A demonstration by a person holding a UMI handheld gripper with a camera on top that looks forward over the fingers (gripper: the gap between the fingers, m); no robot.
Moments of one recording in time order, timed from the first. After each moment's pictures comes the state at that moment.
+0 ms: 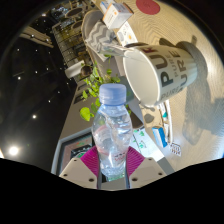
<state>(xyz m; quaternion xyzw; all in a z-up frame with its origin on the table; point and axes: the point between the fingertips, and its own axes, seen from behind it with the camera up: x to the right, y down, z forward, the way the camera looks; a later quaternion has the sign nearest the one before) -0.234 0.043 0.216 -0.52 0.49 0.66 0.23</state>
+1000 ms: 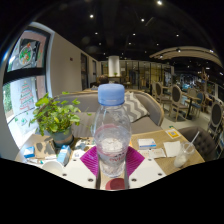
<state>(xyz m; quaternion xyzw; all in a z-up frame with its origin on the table) 0.093 0.075 0.169 -0.83 0.04 -0.01 0.56</state>
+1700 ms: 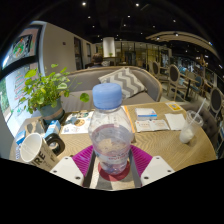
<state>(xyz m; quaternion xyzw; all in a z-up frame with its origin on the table) 0.106 0.053 0.051 -0.88 0.07 0.00 0.47</state>
